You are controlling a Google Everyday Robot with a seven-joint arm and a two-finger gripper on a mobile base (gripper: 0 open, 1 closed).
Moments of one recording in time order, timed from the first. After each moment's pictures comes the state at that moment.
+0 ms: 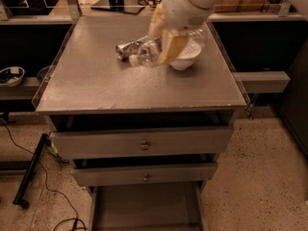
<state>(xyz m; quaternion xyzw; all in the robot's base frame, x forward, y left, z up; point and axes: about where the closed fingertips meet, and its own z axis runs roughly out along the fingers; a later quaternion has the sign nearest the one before) 0.592 -0.011 0.994 -0.79 0.52 -0.05 0.32</state>
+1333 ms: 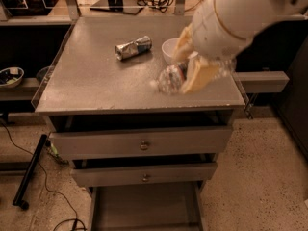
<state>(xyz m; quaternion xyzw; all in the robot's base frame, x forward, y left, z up) 0.508 -0.058 0.982 -0.77 0.56 -0.06 0.31</state>
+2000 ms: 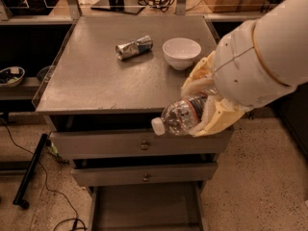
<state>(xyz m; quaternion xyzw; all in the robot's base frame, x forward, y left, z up) 0.399 -0.068 0.986 -0.76 0.57 -0.04 0.32</state>
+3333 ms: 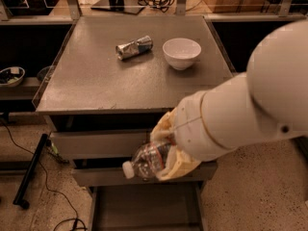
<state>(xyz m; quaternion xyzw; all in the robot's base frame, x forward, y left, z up) 0.372 -0.018 0.899 -0.76 0.57 0.03 0.32</state>
